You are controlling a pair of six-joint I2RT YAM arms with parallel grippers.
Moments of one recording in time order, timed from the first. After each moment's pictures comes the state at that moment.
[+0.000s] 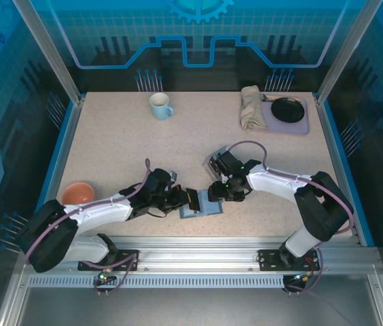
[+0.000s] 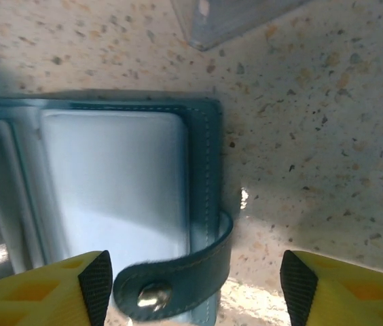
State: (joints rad) left arm -0.71 1.30 0.50 0.03 0.32 -1.14; right arm 0.66 1.60 0.90 -0.63 -0.18 0.61
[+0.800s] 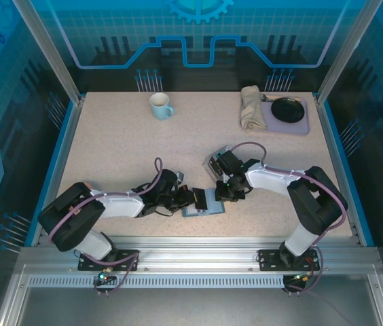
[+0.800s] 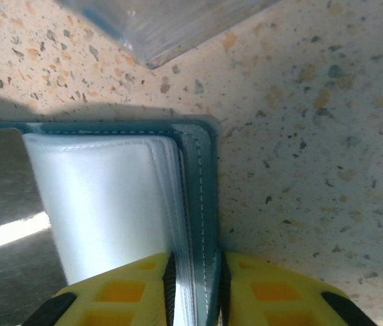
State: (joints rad) left arm -0.72 1.52 0.50 0.27 0.35 -1.13; right arm 0.62 1.66 0.89 -0.59 -0.22 0.62
